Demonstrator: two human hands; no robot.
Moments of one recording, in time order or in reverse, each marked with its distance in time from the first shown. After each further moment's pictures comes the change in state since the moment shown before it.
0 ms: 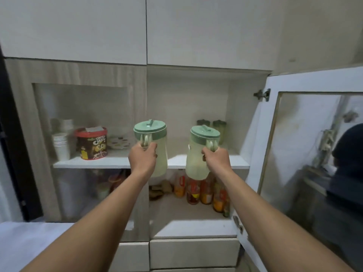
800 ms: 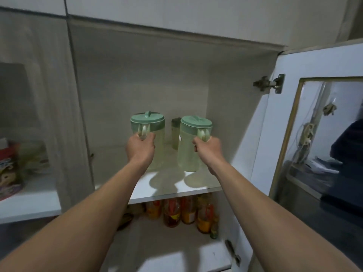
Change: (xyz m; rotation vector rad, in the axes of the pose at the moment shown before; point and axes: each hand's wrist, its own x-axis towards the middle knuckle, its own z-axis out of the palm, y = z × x) left_hand 0.215 -0.078 0.228 -0.026 -0.158 -0.041; right_hand 0.267 0.053 0.040 0.036 0.141 0.029
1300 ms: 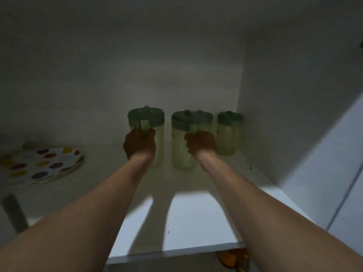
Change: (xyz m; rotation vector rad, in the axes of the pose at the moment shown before) left_hand 0.173 -0.100 0.094 0.085 0.160 -0.072; right_hand 0.205 0.082 0.140 -0.053 -0.139 -0.008
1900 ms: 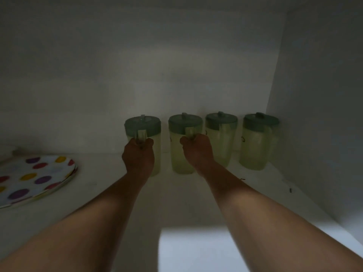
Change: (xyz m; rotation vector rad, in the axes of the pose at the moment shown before) left_hand 0.103 -0.072 0.045 0.053 0.083 -0.009; right_hand 0.111 0.040 0.083 -0.048 -0.101 -0.040
